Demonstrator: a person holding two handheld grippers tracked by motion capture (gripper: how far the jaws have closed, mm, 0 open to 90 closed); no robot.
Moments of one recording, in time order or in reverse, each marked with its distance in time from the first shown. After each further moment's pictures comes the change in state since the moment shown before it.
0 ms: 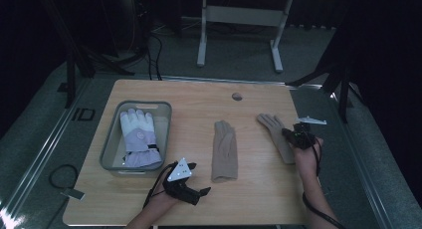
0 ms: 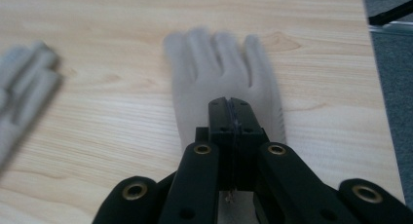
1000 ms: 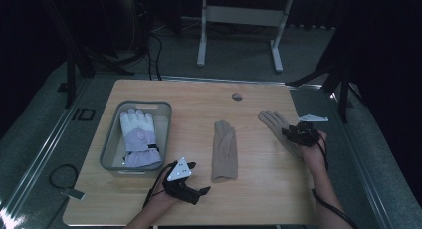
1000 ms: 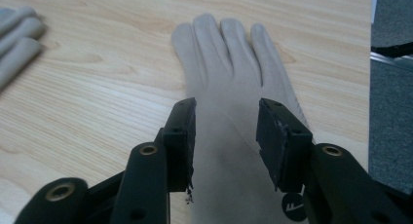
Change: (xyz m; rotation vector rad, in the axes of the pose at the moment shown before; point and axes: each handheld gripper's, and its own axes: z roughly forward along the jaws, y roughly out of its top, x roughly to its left) left arm 0.001 0.000 -0.001 -0.003 0.011 0.004; right arm -0.032 0.005 0.020 0.026 0.062 -0.204
